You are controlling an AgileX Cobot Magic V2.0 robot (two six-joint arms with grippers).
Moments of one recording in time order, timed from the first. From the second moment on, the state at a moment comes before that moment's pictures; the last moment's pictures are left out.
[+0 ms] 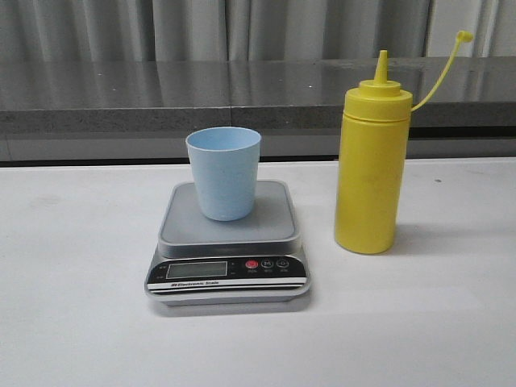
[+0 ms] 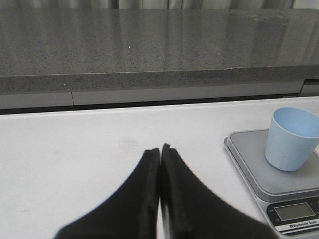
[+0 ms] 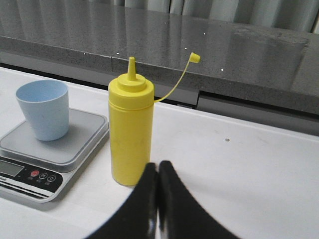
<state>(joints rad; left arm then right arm) -0.08 0.33 -0.37 -0.18 0.34 0.12 0.32 0.27 -0.22 -0.06 0.16 0.03</state>
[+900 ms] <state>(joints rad) -0.08 0.33 -0.37 -0.18 0.34 0.12 0.32 0.27 -0.21 -0.07 0.14 0.03</state>
